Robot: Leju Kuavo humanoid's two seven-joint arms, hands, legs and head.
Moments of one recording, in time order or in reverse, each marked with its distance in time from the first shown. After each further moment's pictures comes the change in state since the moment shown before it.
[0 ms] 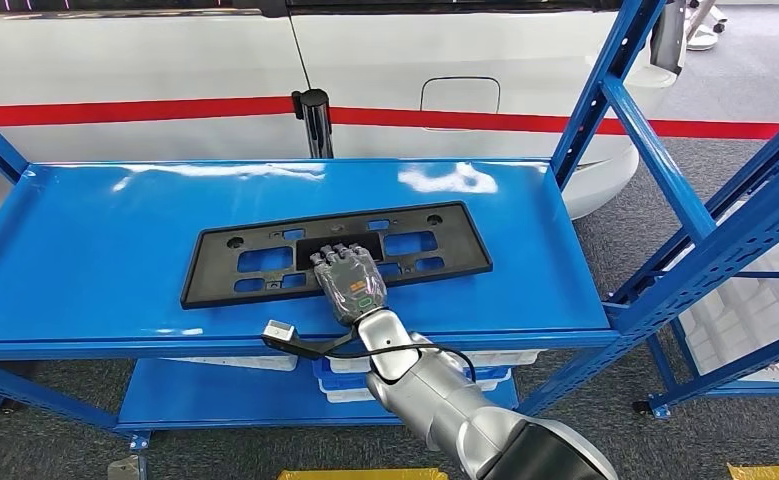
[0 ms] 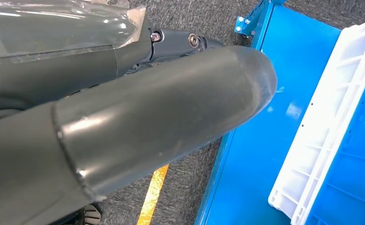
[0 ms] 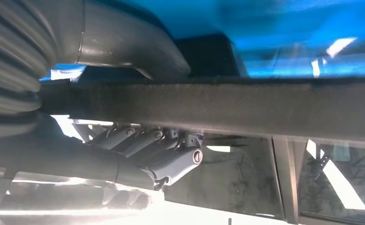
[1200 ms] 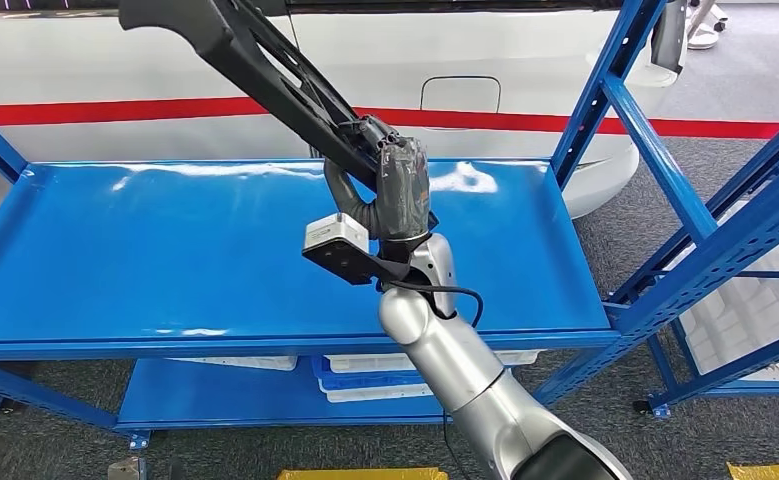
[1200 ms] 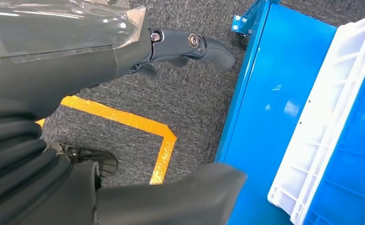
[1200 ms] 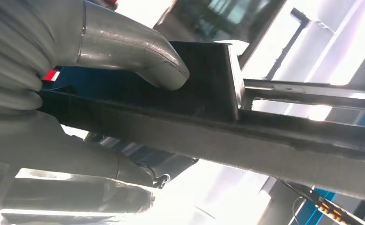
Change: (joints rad) left arm 0.005 0.003 0.005 0.000 -0.014 -0.024 -0.018; right arm 0.061 -0.070 -0.119 -0.786 -0.942 0.081 -0.598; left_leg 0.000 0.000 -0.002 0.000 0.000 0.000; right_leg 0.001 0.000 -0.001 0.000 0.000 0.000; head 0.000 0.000
